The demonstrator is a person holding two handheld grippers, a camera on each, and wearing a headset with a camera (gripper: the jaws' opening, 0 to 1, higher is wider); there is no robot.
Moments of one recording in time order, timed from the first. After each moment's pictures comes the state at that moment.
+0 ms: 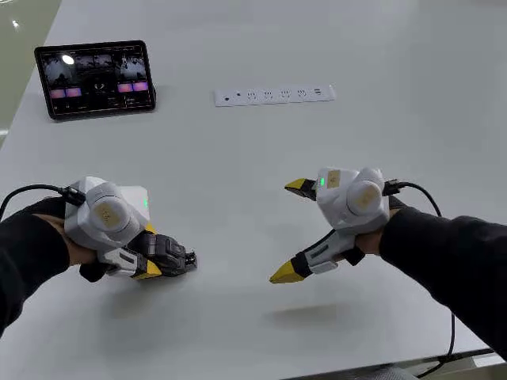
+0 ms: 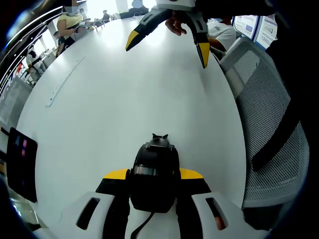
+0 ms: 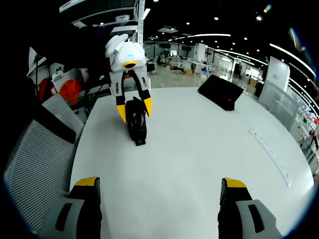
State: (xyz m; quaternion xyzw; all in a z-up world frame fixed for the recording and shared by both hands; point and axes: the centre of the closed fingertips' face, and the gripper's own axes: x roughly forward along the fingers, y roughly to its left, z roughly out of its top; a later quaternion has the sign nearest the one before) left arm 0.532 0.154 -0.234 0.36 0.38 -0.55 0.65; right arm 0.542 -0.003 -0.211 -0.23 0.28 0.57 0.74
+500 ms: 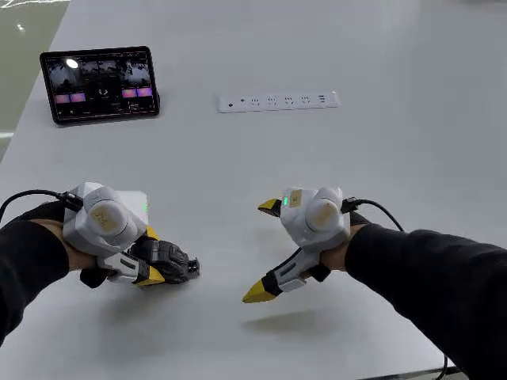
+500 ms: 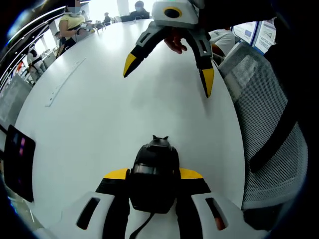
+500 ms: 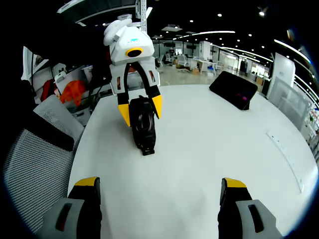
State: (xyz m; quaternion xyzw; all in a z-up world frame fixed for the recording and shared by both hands) left arm 0.533 0.153 -0.231 0.34 0.37 -0.56 0.66; right arm 0.536 0.048 -0.234 -0.21 0.29 0.60 0.72
